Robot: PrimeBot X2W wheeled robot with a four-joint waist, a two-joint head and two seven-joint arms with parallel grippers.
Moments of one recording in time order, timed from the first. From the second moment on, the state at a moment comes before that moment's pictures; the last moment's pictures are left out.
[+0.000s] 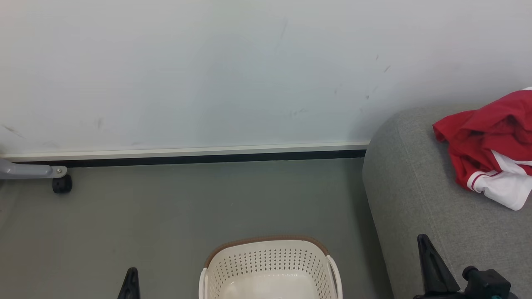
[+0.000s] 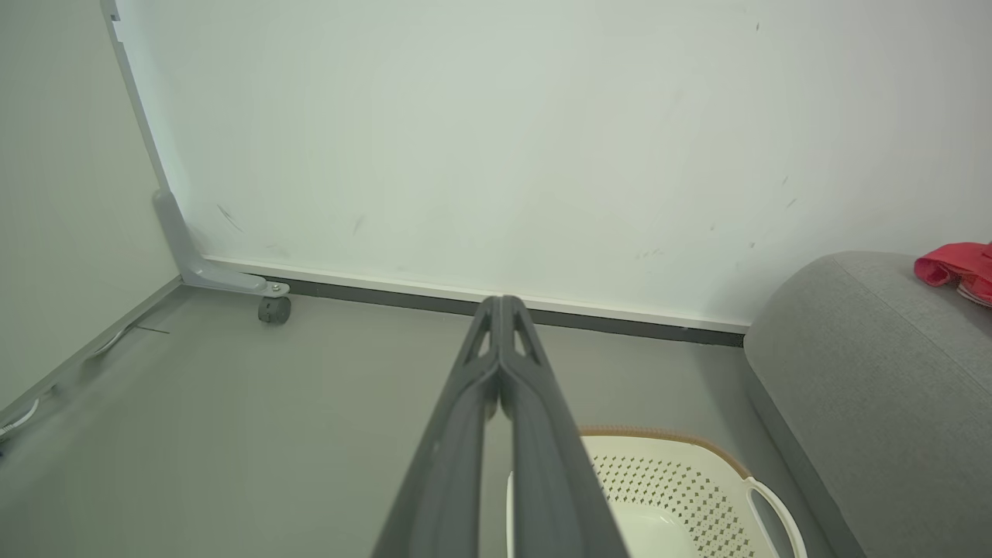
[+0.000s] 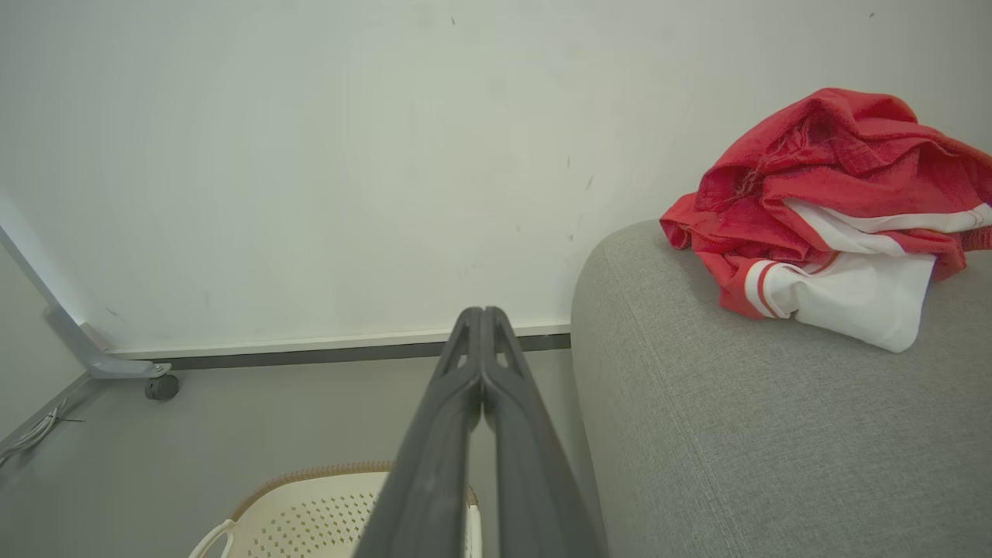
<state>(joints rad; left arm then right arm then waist) 0.18 0.14 -0.14 0.09 -0.37 0.12 -0.25 0.02 -0.23 0.30 0.13 0.40 -0.12 -0.25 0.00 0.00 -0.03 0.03</state>
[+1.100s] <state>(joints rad) 0.12 0.11 -0.07 0.16 -0.76 0.05 -0.12 0.01 -0.17 0.16 0.19 0.78 -0.05 -0.12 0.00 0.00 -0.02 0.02</state>
